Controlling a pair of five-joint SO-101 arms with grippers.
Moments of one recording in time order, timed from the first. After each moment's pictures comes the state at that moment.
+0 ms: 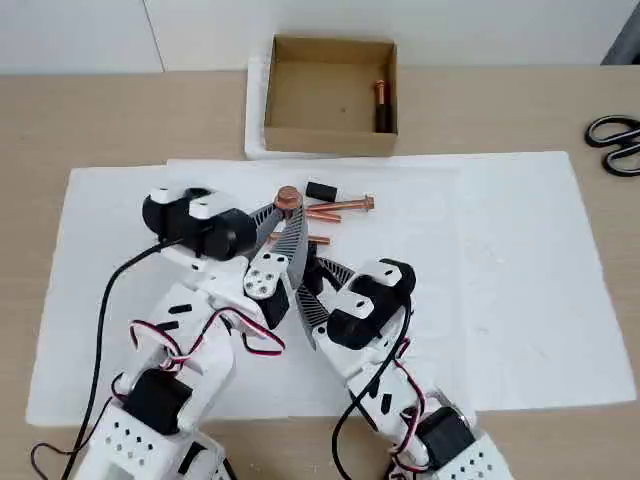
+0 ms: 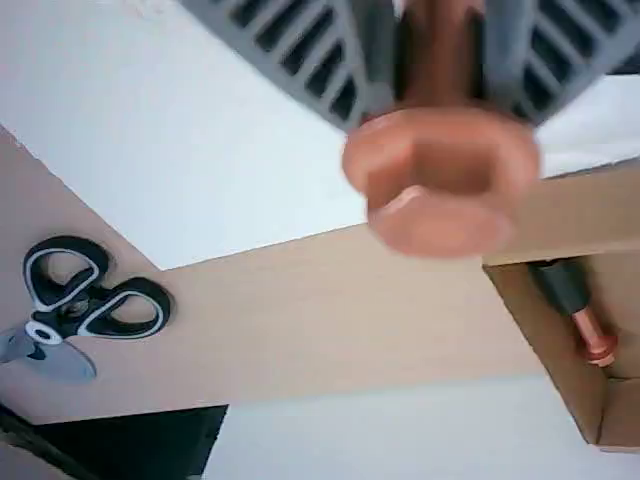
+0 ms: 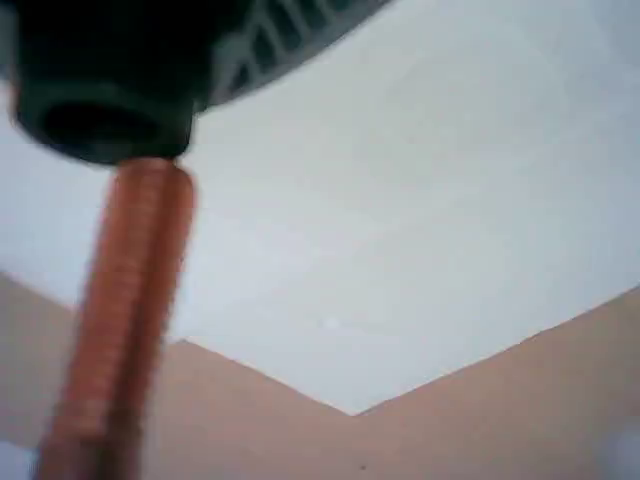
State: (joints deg) left arm 25.6 -71.5 64.3 28.4 18.3; right arm -38.6 -103.1 96.0 23.3 -3.0
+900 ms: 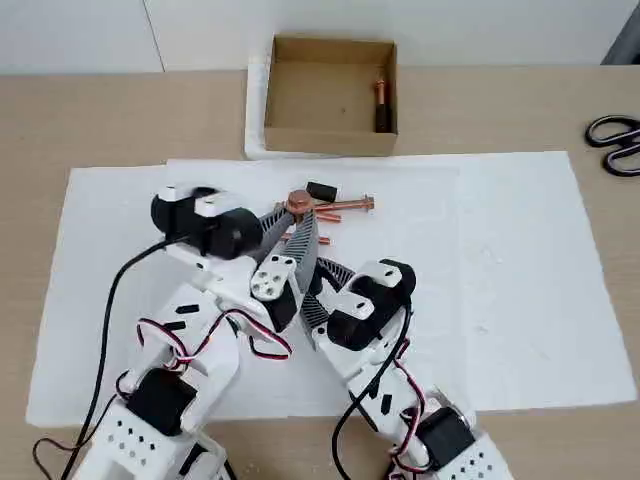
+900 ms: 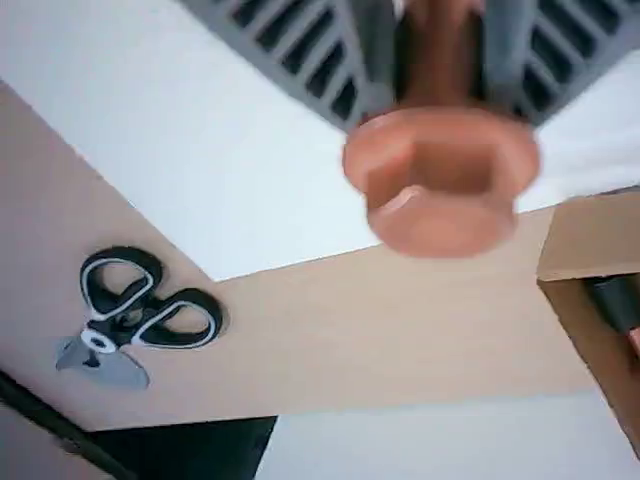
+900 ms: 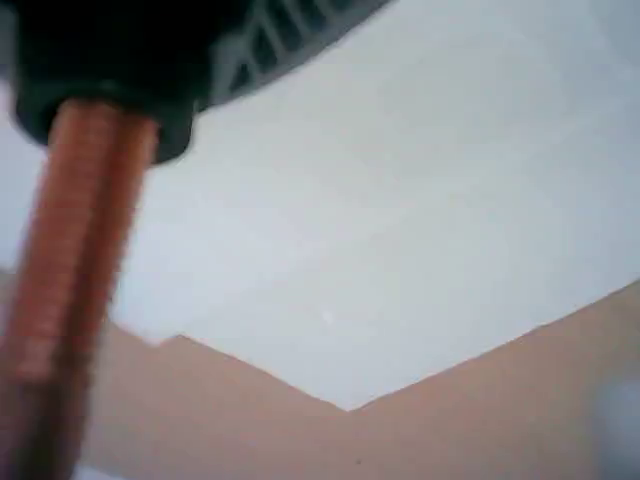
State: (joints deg) left arm 28.0 -71.0 64.0 28.4 21.4; right arm -38.8 -103.1 96.0 23.3 -3.0
